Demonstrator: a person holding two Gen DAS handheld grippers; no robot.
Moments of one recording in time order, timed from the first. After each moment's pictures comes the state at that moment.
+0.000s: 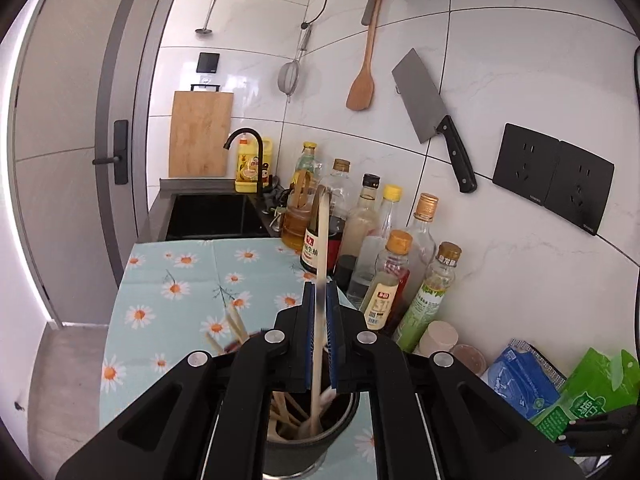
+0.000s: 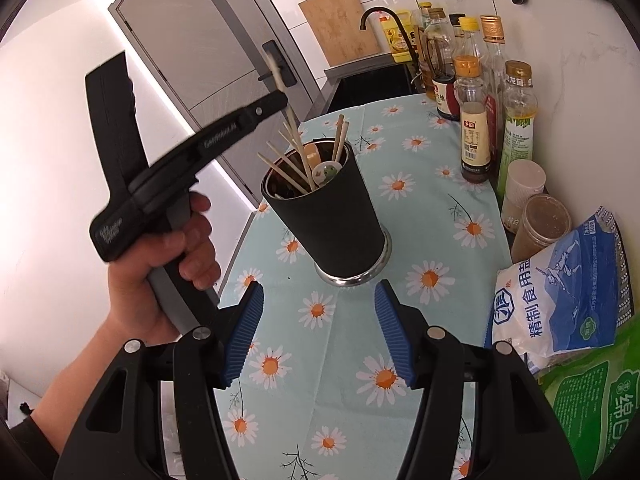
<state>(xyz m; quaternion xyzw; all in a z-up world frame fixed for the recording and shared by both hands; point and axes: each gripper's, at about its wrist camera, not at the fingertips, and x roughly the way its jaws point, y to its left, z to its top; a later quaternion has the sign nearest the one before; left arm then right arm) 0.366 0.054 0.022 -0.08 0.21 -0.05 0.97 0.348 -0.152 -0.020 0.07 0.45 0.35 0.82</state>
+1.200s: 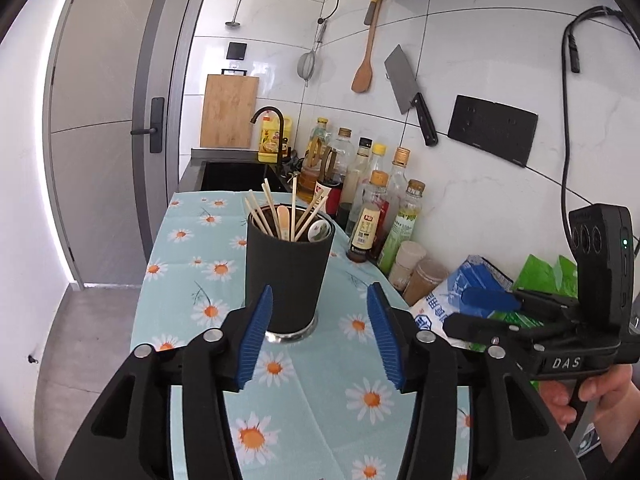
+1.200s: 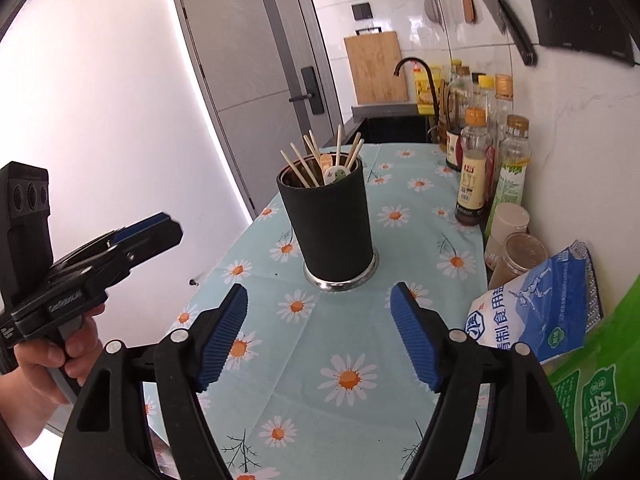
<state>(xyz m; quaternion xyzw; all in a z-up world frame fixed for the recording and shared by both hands) 0.183 0.029 0.003 -0.09 0.24 -0.02 0.97 0.297 -0.180 -0.032 0.00 0.33 0.39 0.86</state>
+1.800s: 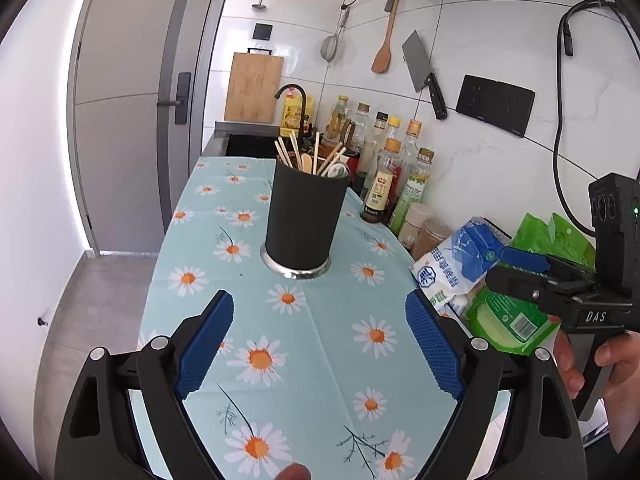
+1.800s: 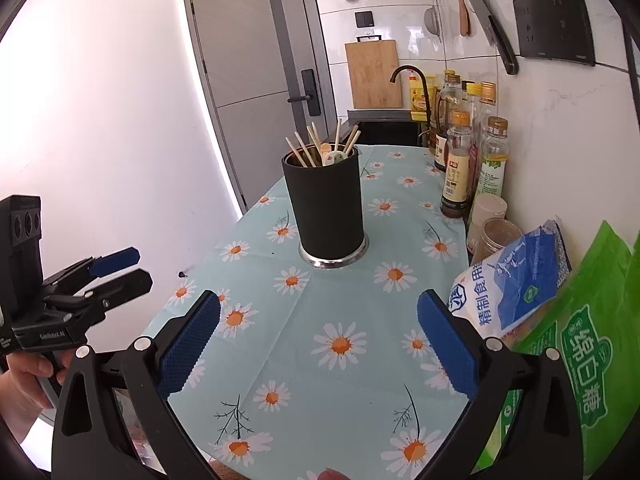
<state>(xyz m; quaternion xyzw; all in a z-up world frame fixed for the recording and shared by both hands) 0.119 0.023 -0.031 -0.11 0.27 0.01 0.96 0.252 -0.201 -0.039 -0.03 0.32 0.37 0.87</state>
